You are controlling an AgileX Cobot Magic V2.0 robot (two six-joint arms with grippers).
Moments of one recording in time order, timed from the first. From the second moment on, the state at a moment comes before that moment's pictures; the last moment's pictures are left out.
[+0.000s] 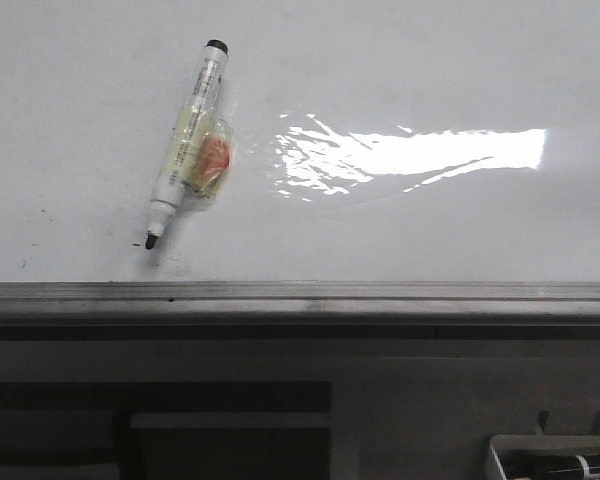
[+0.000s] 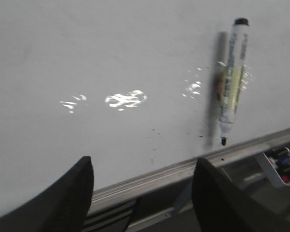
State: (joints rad) left arm -0.12 0.58 -0.47 -0.74 0.62 0.61; right arm 0.22 0.25 -0.33 0.18 0.32 0.07
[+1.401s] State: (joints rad) left arm -0.76 1.26 -0.59 -0.95 0.11 0.80; right arm 0.47 0.50 -0.49 0.18 0.44 -0.12
